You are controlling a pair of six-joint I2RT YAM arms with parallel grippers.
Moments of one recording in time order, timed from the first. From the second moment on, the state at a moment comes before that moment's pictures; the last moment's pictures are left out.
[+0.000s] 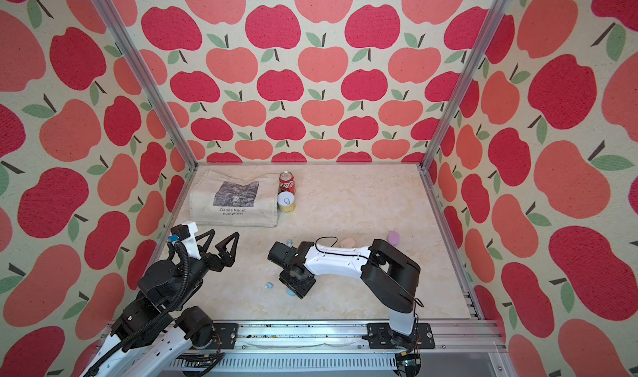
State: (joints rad) left arm -0.63 0.26 0.57 -0.43 -0.25 -0.42; right arm 1.23 1.83 1.19 -0.73 -0.13 1.77
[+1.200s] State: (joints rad) left arm -0.34 1.08 0.94 -0.46 0.70 -0.65; right arm 0.93 1.19 1.05 -0.79 -0.15 0.07
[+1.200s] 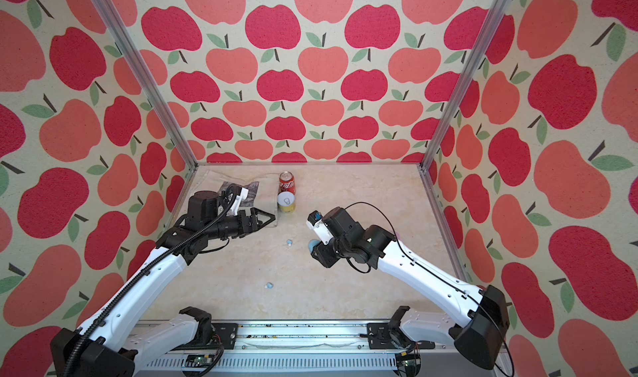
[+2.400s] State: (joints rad) left arm -0.60 1.27 0.96 -0.30 0.89 -0.67; right arm 0.96 1.18 1.14 -0.72 -0.18 -0.13
